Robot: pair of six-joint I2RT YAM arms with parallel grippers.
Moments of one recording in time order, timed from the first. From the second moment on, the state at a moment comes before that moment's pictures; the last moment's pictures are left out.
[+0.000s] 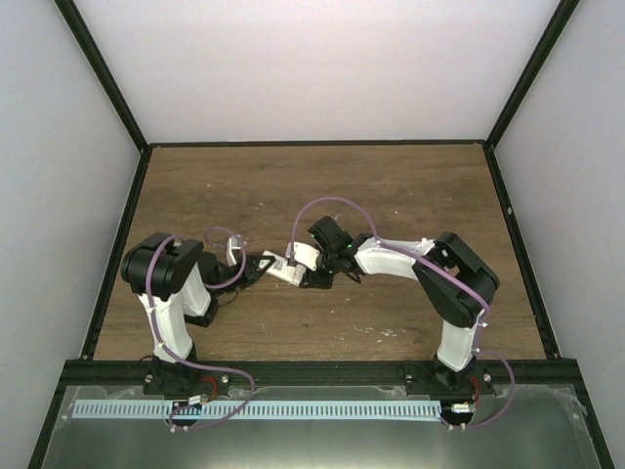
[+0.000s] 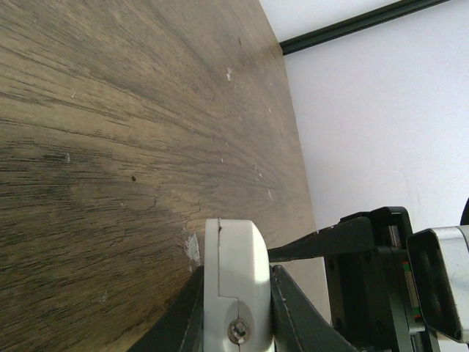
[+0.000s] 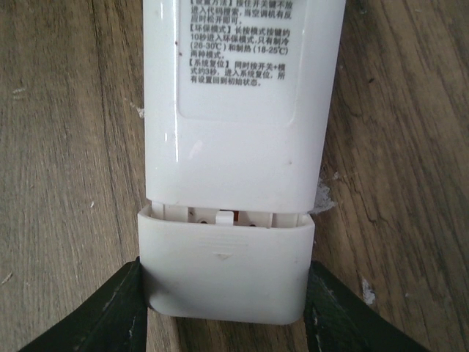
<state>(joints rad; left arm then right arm) -0.24 1.94 0.20 1.49 0.72 -1.09 0.79 1.82 1.05 -0.24 -0.27 -0.52</state>
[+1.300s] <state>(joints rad) -0.23 1.95 0.20 1.52 0.71 -1.10 0.76 1.86 1.07 -0.23 -0.30 -0.53</state>
